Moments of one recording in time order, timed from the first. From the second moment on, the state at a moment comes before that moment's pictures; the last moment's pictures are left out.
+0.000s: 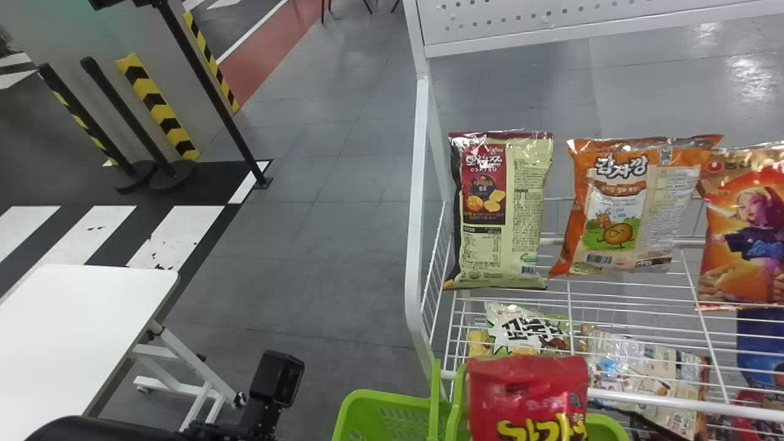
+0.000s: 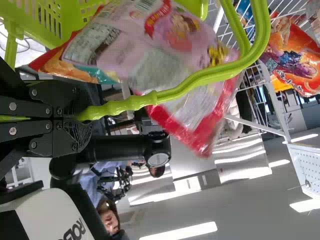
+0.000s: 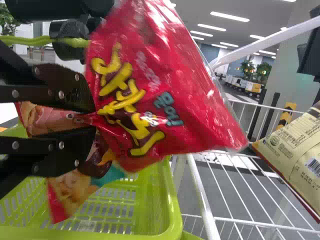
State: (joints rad) left arm 0.48 0.34 0.30 -2.21 0.39 1.51 -1.57; right arm 0.29 -0.07 -0.14 -2.08 -0.87 1.57 0.54
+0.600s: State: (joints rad) left arm 0.47 0.34 0.30 -2.20 0.39 1.51 -1.57; right arm 0.49 -0.07 -0.20 -2.27 -0.72 1.49 0.69
